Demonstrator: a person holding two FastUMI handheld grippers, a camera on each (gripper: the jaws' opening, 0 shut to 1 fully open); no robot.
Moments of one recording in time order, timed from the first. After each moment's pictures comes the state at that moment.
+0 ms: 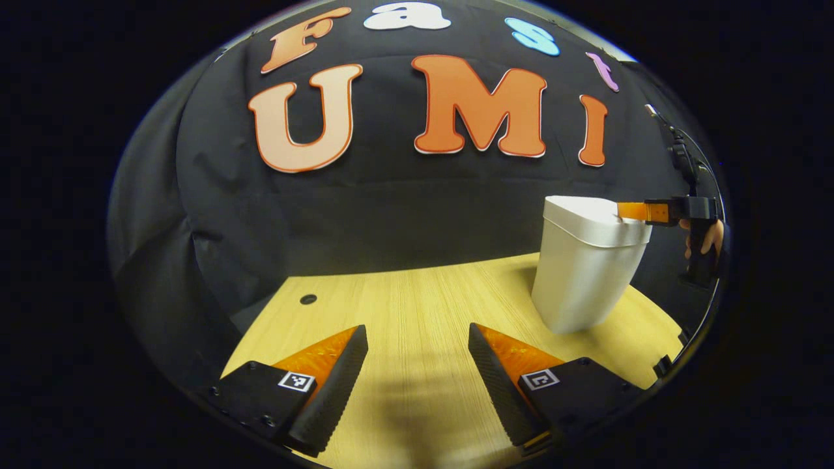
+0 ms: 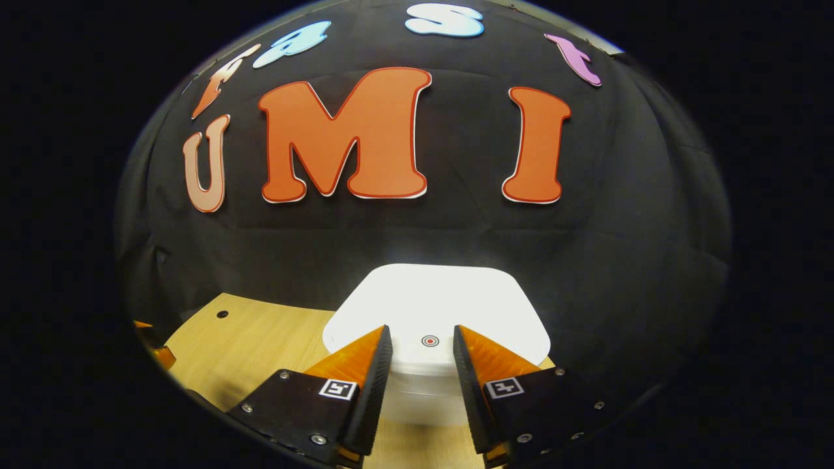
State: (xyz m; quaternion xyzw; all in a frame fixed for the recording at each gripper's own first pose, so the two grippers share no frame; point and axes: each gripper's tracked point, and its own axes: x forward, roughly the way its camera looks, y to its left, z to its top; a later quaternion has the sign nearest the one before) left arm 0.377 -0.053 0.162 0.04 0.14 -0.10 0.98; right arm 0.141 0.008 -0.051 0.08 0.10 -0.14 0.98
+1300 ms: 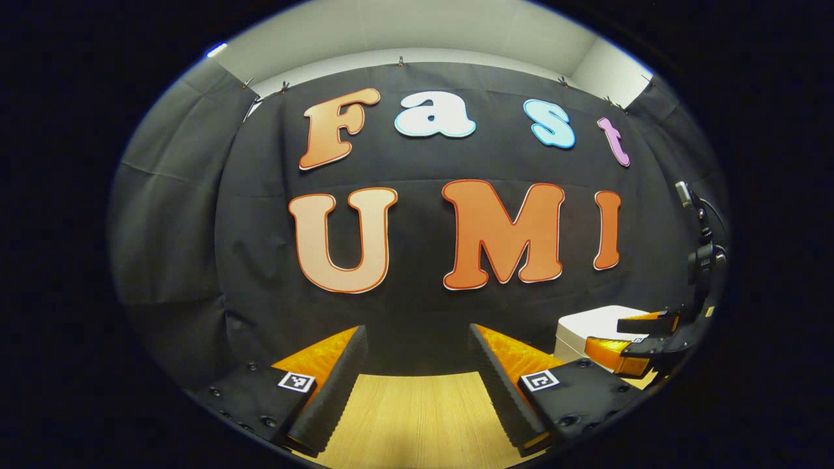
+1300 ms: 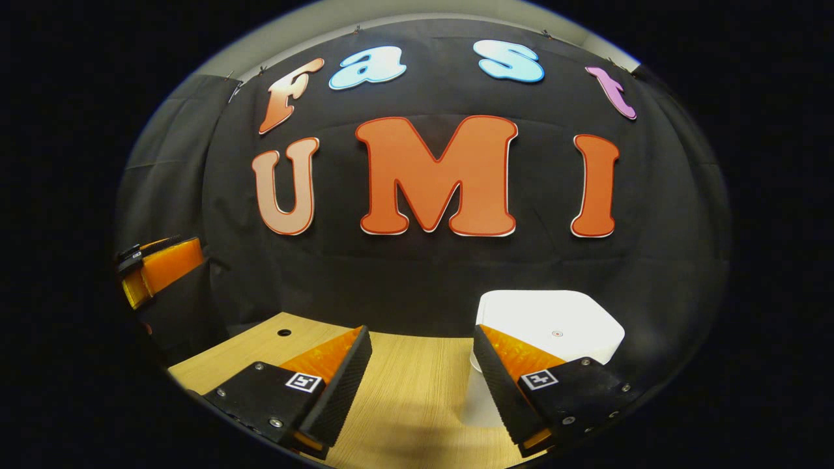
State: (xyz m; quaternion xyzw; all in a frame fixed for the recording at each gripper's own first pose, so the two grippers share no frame) left arm 0.371 -0.027 0.324 0.00 -0.09 -0.04 0.99; right arm 0.125 0.152 -0.005 0.06 0.01 -0.05 1.00
